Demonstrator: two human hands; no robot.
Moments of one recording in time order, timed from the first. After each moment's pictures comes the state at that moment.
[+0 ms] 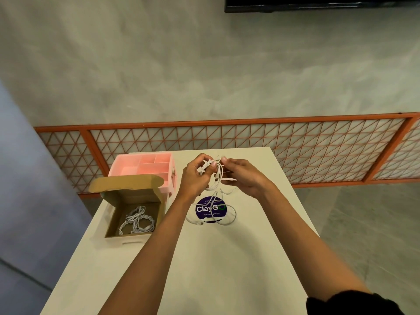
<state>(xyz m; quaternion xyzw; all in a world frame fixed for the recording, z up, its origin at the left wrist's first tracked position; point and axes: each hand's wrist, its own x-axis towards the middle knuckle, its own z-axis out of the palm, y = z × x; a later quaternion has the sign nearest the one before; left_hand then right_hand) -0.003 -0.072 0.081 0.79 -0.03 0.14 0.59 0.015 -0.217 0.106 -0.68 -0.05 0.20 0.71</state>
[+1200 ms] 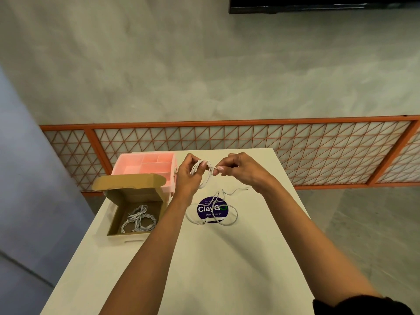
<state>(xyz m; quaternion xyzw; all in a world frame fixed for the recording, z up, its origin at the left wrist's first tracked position) 0.002 -0.056 0.068 0.74 0.01 0.17 0.65 0.005 -0.220 0.131 -0.84 -0.20 0.09 0.49</state>
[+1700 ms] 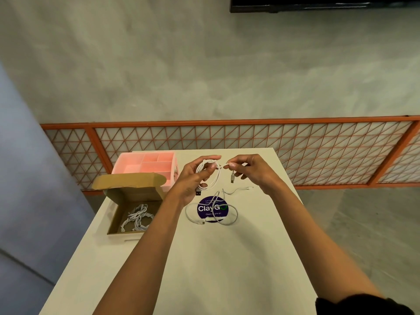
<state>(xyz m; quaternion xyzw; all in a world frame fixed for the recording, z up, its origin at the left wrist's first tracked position) -0.010 -0.054 0.087 0.66 -0.06 -0.02 0.75 0.017 -0.241 0.112 -0.82 -0.13 0.06 0.55</state>
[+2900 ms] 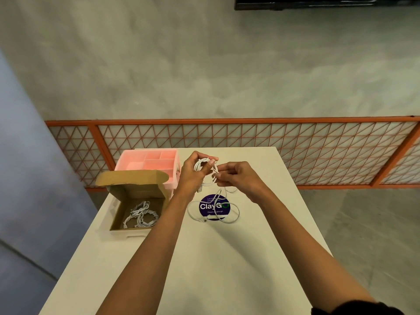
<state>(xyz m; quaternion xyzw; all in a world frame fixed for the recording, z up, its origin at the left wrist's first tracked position) 0.005 -0.055 0.067 0.70 -0.04 0.13 0.70 0.001 -0.208 0.098 -0.75 -0.11 0.14 0.64</state>
